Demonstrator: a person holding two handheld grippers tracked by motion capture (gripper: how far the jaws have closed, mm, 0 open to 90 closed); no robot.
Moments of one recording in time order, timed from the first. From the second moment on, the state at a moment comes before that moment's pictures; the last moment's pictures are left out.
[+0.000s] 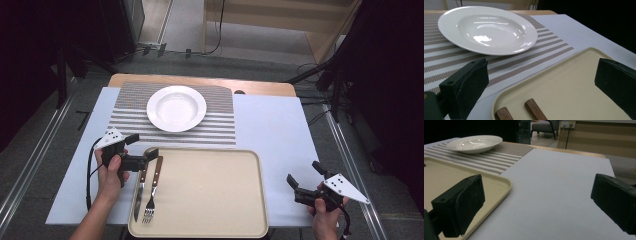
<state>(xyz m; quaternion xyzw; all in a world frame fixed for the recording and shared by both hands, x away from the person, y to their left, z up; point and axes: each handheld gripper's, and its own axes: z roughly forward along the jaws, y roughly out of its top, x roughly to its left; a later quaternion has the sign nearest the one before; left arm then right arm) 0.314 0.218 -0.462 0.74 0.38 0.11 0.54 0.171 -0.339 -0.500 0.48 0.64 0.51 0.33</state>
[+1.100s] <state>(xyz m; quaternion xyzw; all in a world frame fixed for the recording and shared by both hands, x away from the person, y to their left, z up) 0.416 0.222 -0.467 0.74 0.44 0.11 0.50 0.170 -0.336 -0.500 0.47 0.65 0.51 0.32</state>
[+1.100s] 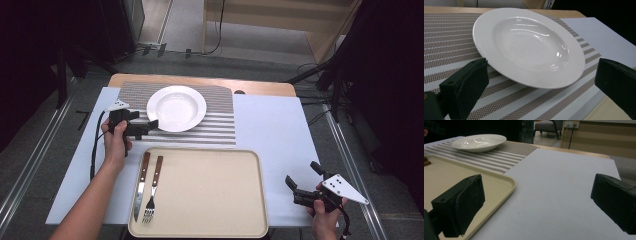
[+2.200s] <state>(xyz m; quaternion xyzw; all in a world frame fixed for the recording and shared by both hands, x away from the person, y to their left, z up) 0.493 0.222 -0.489 0.69 0.56 0.02 0.46 0.173 -0.337 -0.504 0.47 0.65 0.51 0.31</state>
